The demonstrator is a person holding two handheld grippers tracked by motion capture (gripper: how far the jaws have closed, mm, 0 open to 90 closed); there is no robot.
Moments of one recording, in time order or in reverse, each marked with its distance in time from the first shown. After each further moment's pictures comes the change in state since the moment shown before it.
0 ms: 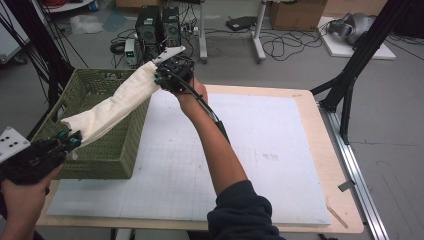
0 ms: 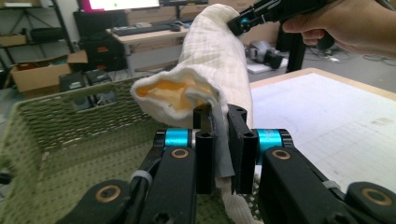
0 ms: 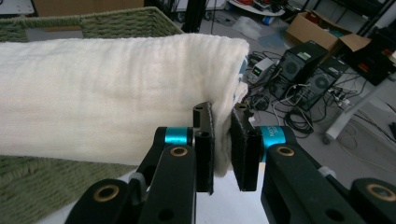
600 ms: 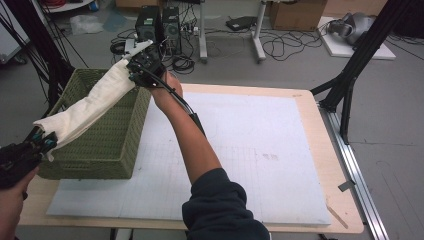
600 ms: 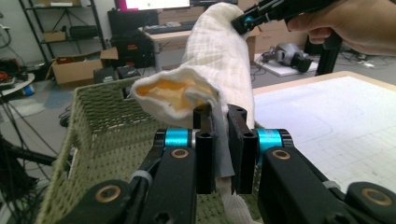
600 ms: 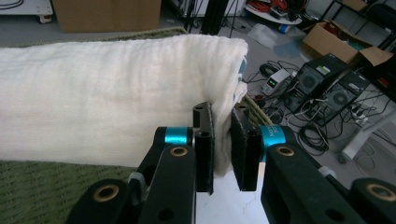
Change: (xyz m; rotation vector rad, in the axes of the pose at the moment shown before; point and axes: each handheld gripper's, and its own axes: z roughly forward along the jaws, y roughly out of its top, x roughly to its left) left arm 0.029 -0.007 -0.026 0.001 0.108 -0.016; right arm 0.030 0.040 0.044 -0.006 0.048 -0.038
